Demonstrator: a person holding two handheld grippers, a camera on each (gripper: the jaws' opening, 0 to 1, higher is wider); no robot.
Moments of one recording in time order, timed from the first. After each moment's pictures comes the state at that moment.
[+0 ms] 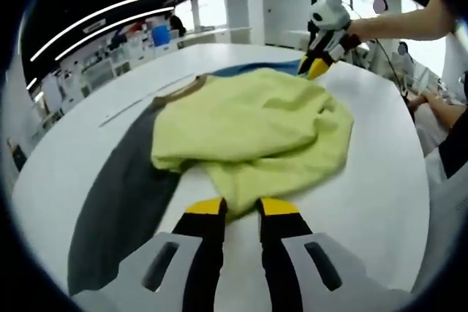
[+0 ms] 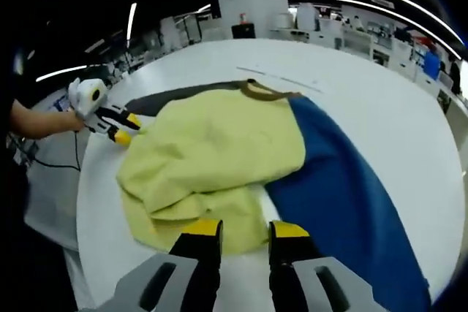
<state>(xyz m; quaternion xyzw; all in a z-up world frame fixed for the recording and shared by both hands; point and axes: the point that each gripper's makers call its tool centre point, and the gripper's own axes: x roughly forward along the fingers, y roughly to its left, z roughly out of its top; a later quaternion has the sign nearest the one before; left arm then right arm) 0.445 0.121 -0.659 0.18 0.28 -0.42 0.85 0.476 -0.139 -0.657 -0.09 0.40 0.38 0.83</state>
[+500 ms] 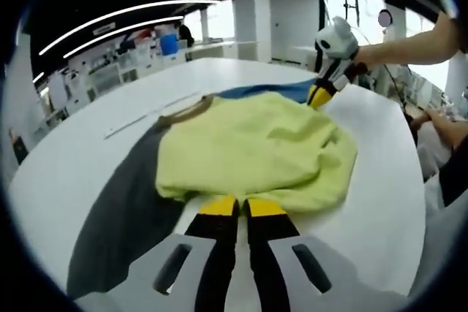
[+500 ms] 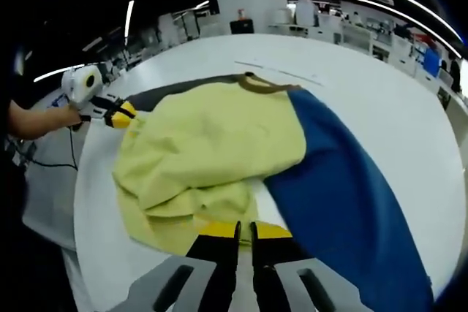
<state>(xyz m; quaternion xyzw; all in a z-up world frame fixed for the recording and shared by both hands) 0.463 0.097 -0.633 0.14 0.25 -0.41 0.87 0.474 -0.139 -0.662 -0.09 0.41 0.37 0.83</state>
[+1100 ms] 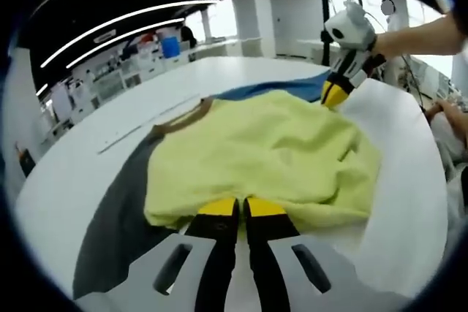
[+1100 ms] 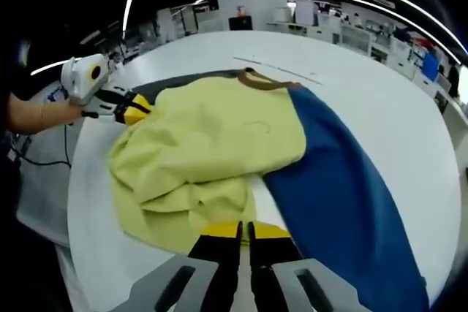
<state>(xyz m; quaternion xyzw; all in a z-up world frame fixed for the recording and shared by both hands) 0.488 0.069 -0.654 0.20 0.24 -0.39 0.87 0.474 -0.141 -0.666 -0.12 0.41 0.36 0.83</state>
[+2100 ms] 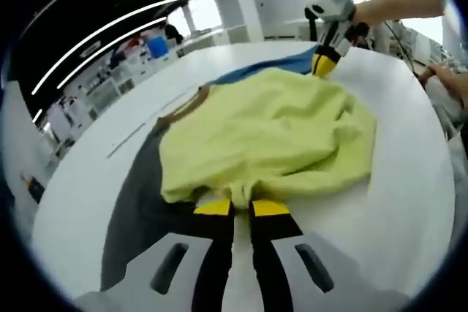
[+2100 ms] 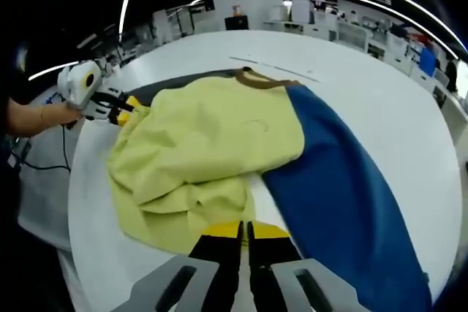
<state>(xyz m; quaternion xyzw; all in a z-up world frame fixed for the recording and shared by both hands) 0.480 0.107 -0.662 0.26 0.26 -0.39 0.84 0.475 -0.141 -0.667 -0.11 0.42 0.35 0.83</state>
